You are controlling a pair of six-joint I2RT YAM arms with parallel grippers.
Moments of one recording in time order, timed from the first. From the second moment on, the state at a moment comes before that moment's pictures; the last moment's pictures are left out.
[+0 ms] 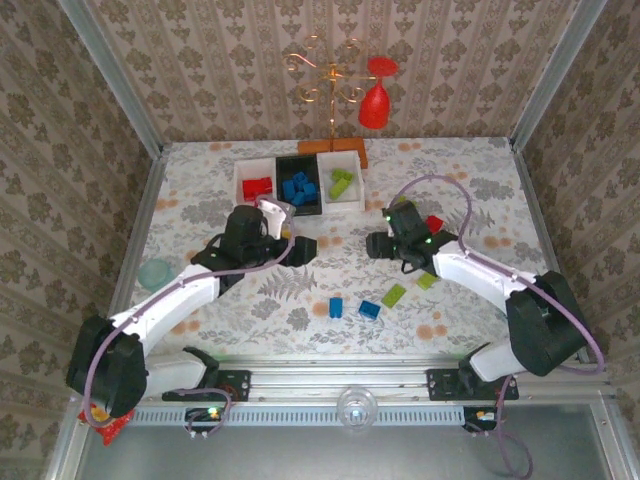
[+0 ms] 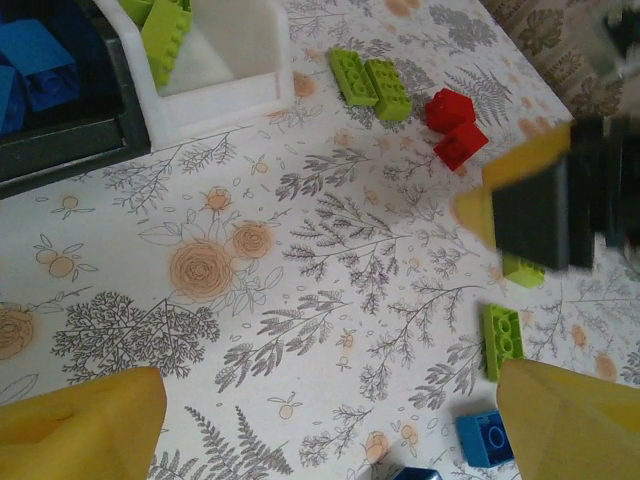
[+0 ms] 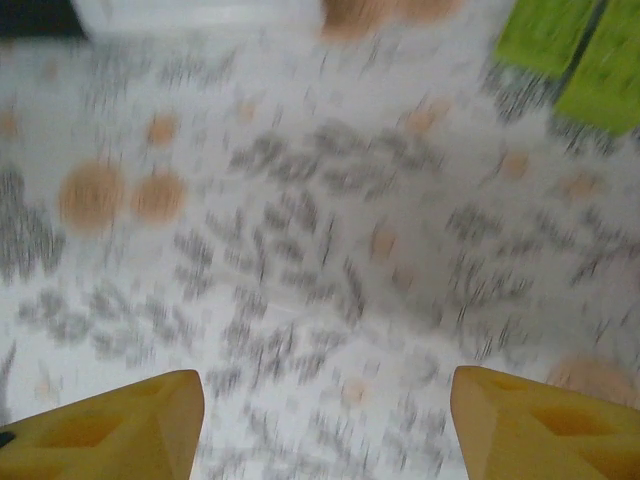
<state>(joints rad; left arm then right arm) -0.58 1.21 0.75 -0.12 0.36 -0.29 0.50 1.43 0.86 -0.34 0.10 0.37</state>
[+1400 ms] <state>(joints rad) -1.18 1.71 0.93 -0.39 -0.24 -0.64 0.47 1.11 0.65 -0.21 0.20 0.29</state>
